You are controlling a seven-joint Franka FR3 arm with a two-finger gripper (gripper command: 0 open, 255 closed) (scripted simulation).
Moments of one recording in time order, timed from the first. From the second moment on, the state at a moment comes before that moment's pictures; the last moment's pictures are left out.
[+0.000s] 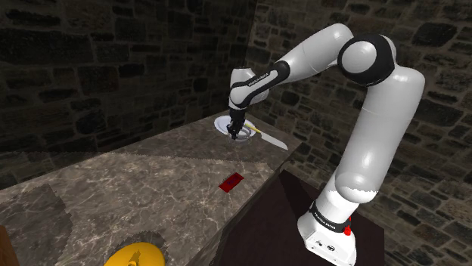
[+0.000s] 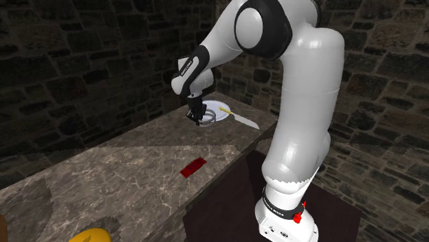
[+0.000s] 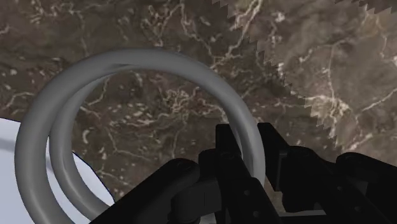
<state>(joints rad) -0.05 0.16 -0.10 -2.21 -0.07 2.28 -0.15</state>
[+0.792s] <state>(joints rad) -0.18 0.50 -0.15 -1.71 -0.02 2.12 -0.36</state>
